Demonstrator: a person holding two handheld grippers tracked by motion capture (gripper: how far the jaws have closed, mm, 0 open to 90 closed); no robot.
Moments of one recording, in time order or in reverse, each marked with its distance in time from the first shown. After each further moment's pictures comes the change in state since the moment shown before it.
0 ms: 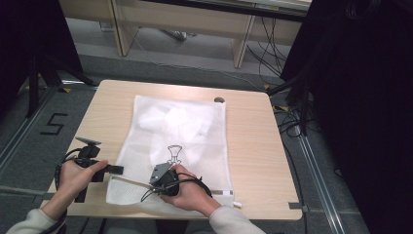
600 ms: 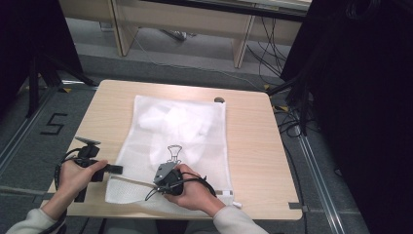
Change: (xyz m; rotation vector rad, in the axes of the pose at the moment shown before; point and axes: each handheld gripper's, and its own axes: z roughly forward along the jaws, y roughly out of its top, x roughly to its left) left arm 0.003 0.001 0.000 -0.005 0.008 0.004; right arm -0.004 -0.006 -0.009 0.011 -0.006 0.007
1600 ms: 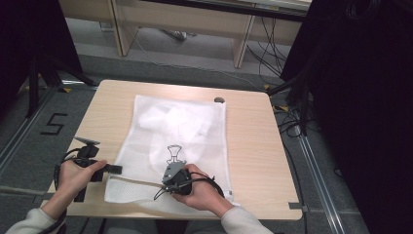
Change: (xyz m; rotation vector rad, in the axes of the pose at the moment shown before) left arm 0.003 0.000 0.000 0.002 0.006 -0.003; right arm -0.006 -0.016 -0.014 0.010 -0.010 0.017
